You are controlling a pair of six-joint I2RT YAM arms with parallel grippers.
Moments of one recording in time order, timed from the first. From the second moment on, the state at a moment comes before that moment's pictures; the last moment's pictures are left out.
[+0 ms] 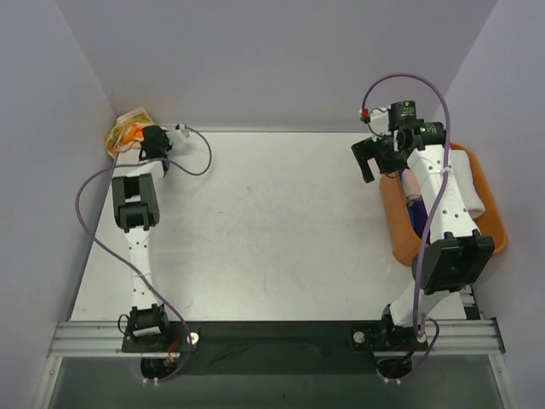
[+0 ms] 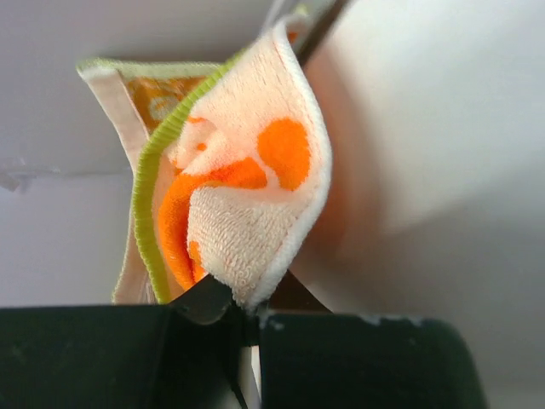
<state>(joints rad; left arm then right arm) 0.11 2.70 2.10 0.26 -0.20 1.18 0.09 1.67 1.77 -1.11 0.01 -0.36</state>
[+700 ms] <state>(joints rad) -0.43 1.40 1.06 -0.45 0.34 0.67 0.11 1.60 1.65 -1.12 -0.29 -0.29</state>
